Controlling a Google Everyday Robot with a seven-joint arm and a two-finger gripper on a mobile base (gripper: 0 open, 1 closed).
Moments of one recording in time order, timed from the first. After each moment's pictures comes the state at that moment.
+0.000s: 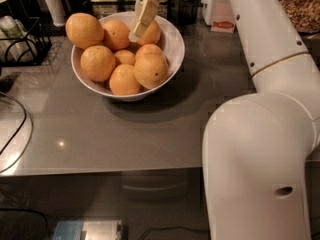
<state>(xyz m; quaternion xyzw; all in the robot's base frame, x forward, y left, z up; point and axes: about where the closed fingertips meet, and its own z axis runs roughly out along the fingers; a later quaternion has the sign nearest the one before) 0.700 0.078 1.023 -0.76 0.45 0.16 0.45</state>
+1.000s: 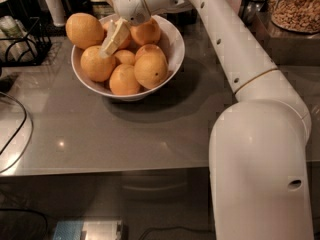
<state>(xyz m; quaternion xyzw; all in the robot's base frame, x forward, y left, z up) 0.675 0.161 0.997 -0.72 0.36 0.30 0.51</state>
